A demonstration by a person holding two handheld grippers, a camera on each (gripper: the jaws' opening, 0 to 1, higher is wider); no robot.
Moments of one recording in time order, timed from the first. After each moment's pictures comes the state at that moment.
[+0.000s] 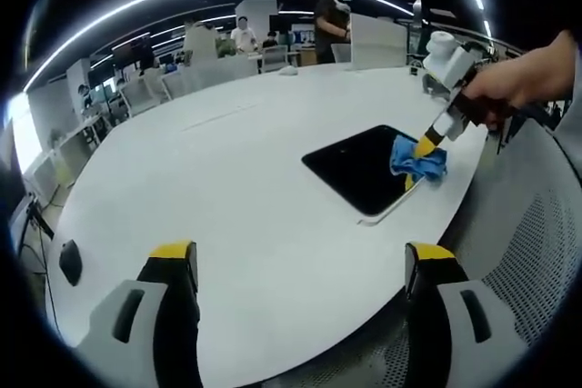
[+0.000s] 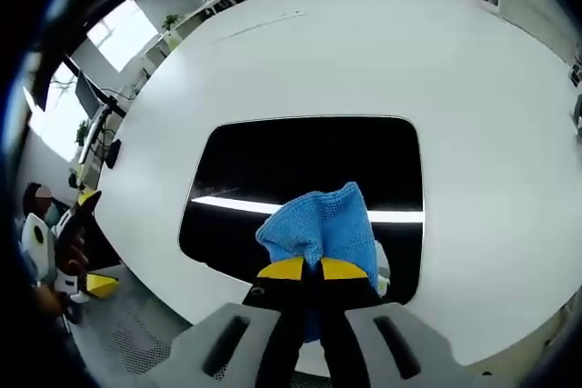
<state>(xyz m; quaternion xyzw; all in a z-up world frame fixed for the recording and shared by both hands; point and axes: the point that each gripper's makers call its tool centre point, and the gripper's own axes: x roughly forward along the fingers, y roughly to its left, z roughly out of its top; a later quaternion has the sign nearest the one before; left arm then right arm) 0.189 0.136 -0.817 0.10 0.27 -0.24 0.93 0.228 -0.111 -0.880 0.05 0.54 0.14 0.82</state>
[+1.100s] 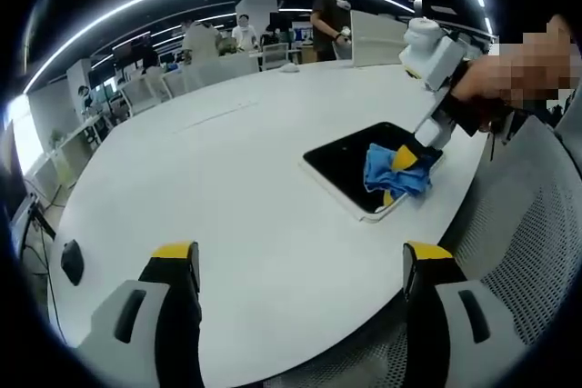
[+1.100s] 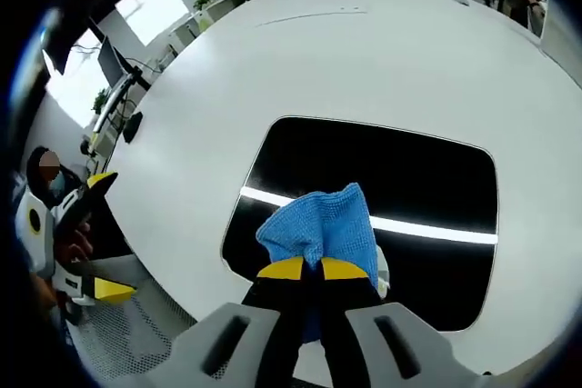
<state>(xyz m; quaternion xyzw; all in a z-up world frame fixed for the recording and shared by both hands) 0.189 0.137 -0.819 0.10 0.27 -0.24 0.93 0.238 -0.039 -0.884 0.01 0.54 0.21 0.82</state>
